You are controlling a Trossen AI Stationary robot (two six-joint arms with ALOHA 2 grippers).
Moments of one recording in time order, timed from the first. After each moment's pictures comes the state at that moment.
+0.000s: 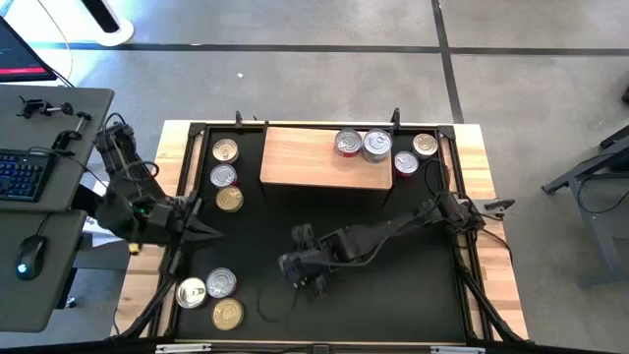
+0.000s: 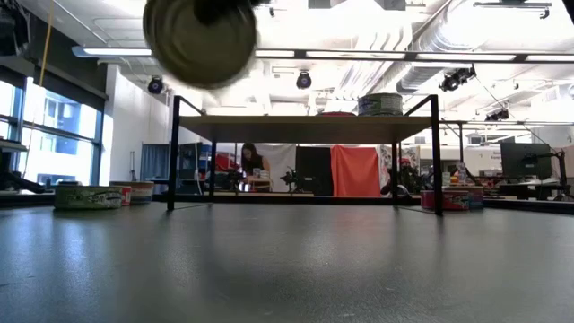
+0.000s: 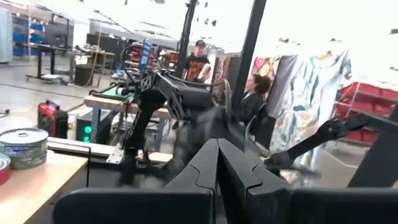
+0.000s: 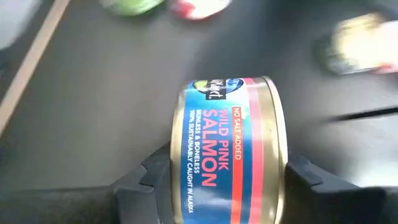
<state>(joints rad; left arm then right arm) -1.02 0.78 0.77 0.25 -0.93 -0.03 0.36 2.20 2.16 -0.95 0.25 -0.04</state>
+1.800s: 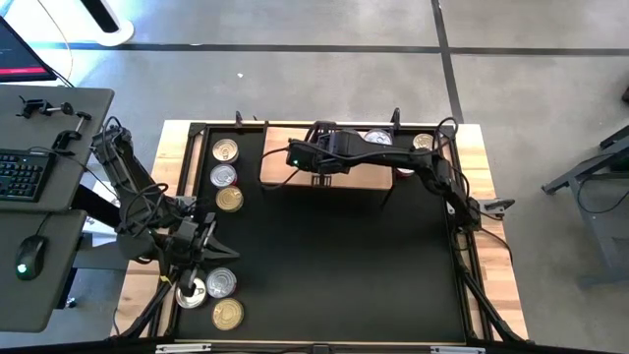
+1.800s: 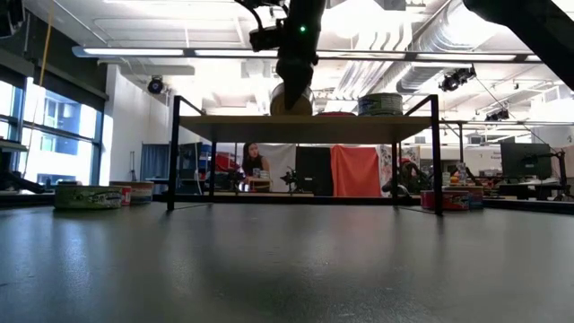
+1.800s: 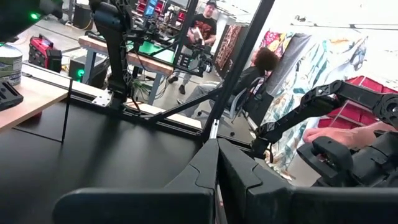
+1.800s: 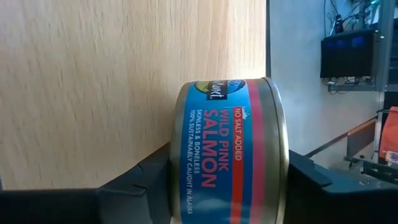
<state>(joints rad) -0.99 0.94 0.77 0.14 -0.91 -0.42 -0.12 2.20 2.28 -1.30 0.60 -0.22</state>
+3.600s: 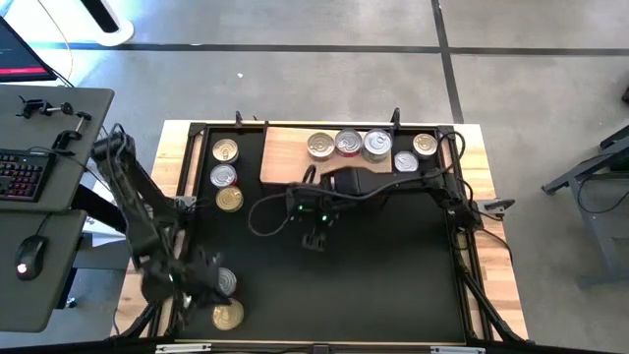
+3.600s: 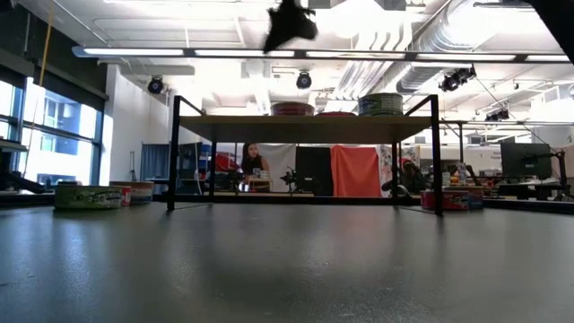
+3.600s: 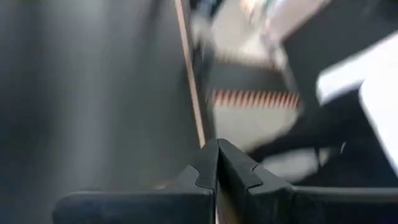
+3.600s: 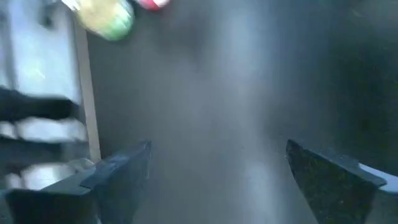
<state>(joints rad) -1.09 1.17 0.77 -0.28 -0.46 -0.90 0.13 2.15 2.28 -1.23 -0.18 0.36</state>
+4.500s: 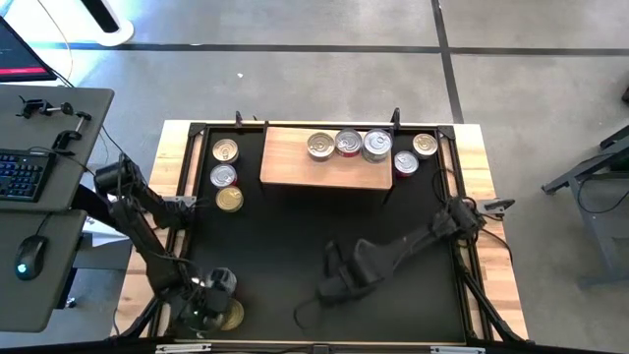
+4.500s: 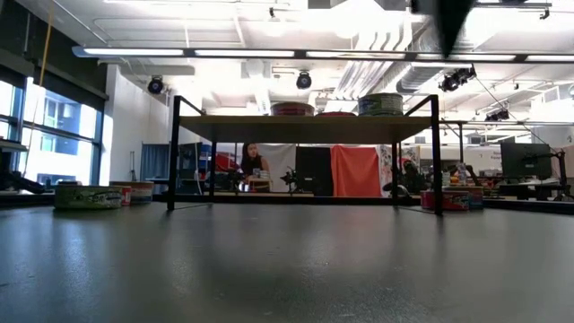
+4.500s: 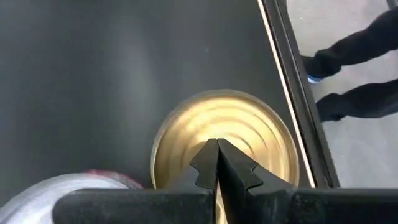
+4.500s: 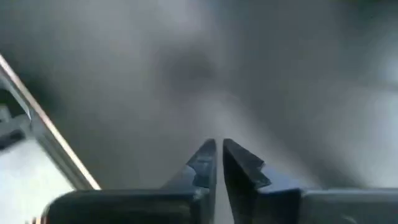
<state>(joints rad) -1.10 1.51 0.77 -0.32 -0.31 -0.83 0.52 2.16 2.04 -1.43 0.05 0.94</state>
